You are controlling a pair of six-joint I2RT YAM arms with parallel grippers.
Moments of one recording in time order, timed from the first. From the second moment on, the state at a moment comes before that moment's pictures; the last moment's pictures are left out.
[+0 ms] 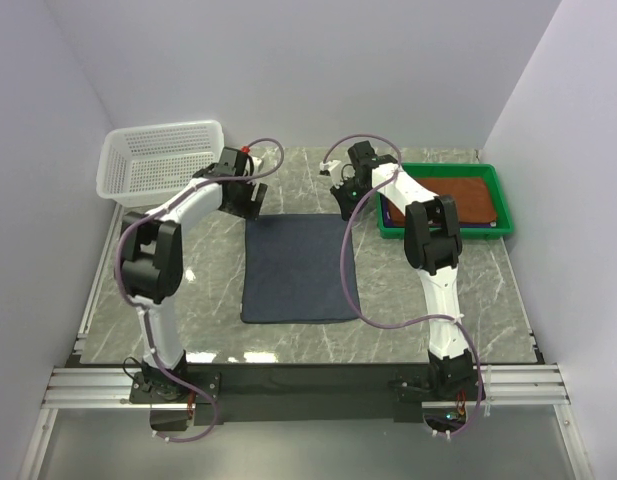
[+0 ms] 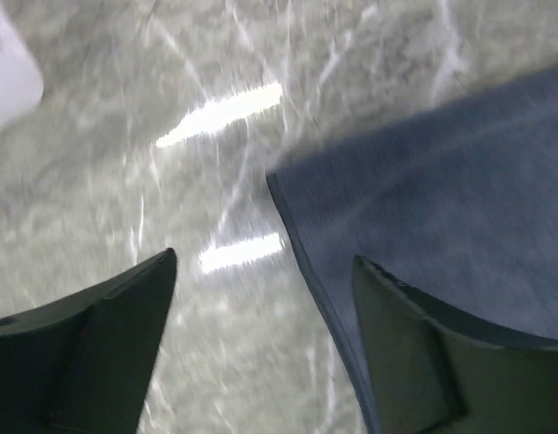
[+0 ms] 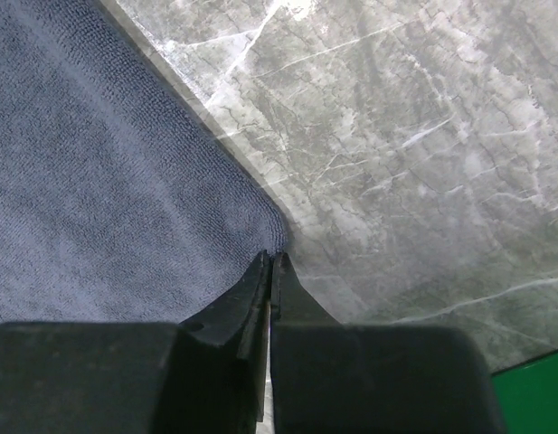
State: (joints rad) left arm -0.29 1.93 1.49 -0.54 -0.06 0.03; right arm 0.31 2.36 1.98 -0.82 -0.35 -0.52
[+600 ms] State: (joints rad) left arm -0.26 2.11 1.64 -0.57 0.10 0.20; right arm 0.31 2.36 1.96 -0.80 -0.35 -0.51
